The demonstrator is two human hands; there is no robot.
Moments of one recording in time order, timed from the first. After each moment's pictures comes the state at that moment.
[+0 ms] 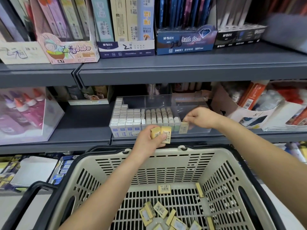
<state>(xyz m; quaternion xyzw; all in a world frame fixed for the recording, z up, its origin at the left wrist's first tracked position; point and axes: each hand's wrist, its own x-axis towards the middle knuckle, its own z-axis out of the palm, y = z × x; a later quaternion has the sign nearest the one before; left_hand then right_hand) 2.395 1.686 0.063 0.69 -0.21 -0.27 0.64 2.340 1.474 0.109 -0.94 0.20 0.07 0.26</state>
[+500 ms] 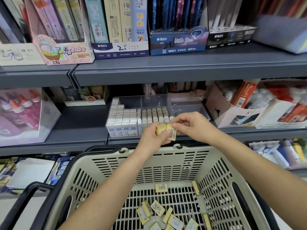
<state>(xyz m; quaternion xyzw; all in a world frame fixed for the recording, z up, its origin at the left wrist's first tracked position) 2.380 1.666 0.076 0.67 -0.22 -0.29 0.64 2.301 1.525 0.117 -0.90 0.11 -0.08 0.41</state>
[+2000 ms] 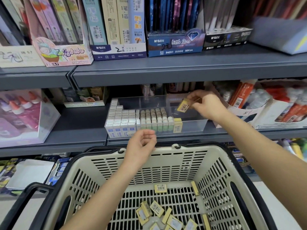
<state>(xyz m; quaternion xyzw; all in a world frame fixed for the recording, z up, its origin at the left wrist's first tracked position) 2.370 1.704 0.069 0.72 -0.22 -0.19 0.63 2.325 1.466 0.135 -0.90 0.22 -0.20 0.32</state>
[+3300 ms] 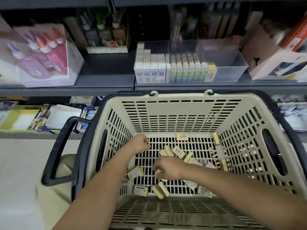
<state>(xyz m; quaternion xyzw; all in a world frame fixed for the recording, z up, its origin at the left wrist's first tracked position) 2.376 1.828 -0.076 0.89 -0.20 -0.38 0.19 2.243 1.719 -0.084 -0.92 -0.06 0.30 0.24</state>
